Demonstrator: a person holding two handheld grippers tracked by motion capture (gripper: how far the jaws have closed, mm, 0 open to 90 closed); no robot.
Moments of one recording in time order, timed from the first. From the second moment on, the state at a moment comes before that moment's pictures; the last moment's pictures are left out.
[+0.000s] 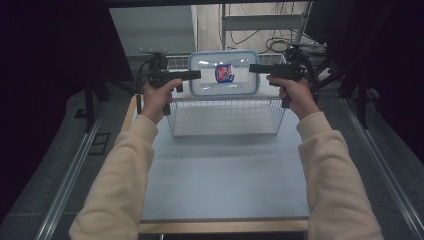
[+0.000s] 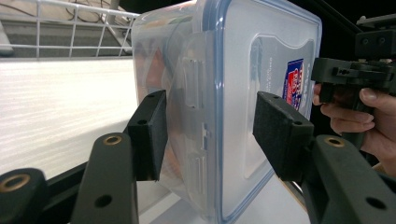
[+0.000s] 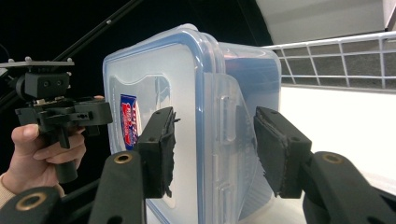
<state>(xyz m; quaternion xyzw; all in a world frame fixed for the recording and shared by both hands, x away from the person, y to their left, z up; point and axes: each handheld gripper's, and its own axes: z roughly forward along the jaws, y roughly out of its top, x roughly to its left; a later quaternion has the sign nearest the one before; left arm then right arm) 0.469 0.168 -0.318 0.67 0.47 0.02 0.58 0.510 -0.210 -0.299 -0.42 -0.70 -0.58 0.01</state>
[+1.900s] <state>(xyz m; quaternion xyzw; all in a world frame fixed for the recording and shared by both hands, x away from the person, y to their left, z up) 0.439 0.177 -0.324 0.64 0.49 0.07 0.59 0.471 -0.225 -0.307 -0.44 -0.70 -0.55 -0.10</state>
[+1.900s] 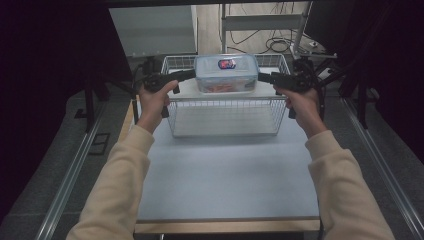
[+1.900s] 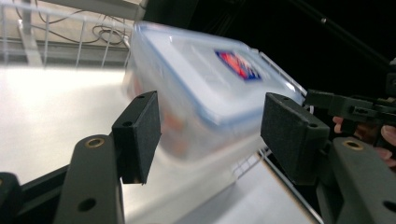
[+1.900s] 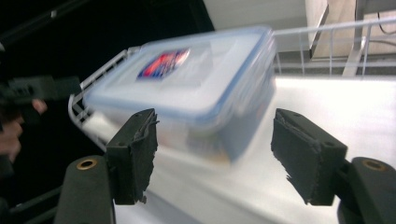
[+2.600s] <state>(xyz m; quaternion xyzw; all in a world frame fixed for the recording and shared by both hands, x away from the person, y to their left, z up) 0.315 0.161 -0.408 0.71 0.42 0.05 0.57 0.362 -0.247 -0.395 -0.35 -0.76 -0.54 -0.08</state>
